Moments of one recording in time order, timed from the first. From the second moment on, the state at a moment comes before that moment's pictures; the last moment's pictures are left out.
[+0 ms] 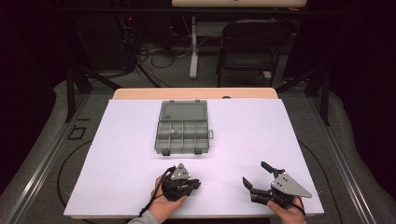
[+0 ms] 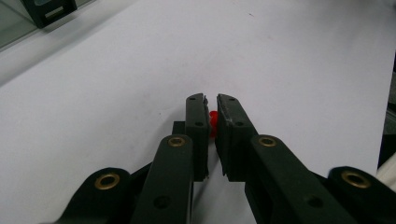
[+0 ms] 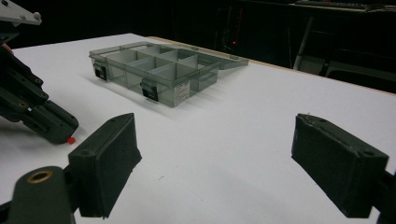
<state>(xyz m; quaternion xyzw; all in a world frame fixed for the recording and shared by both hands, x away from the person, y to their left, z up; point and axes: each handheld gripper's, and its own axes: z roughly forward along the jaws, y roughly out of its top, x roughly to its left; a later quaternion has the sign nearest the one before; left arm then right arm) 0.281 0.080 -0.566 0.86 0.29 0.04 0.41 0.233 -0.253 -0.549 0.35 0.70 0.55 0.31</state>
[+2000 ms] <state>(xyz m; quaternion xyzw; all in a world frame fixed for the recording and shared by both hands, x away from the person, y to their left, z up) 0.327 0.145 -0.514 0.79 0.40 0.09 0.45 0.234 -0.253 -0.550 0.35 0.69 0.55 0.31</state>
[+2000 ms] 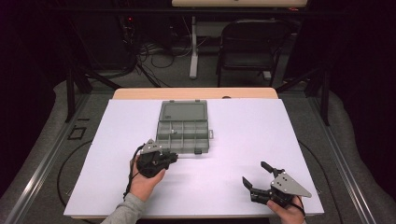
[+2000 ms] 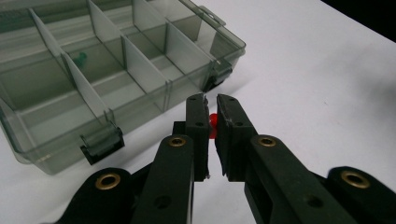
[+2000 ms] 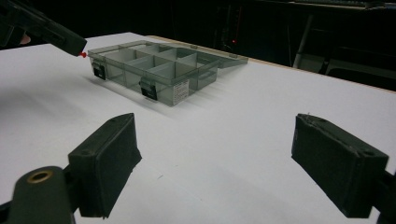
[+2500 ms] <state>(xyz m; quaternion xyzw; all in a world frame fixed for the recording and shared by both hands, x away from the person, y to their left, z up) 0.365 0.150 -0.489 0.78 0.42 0.10 0.45 0.237 -0.253 -0.551 0.36 0.69 0.55 0.31</state>
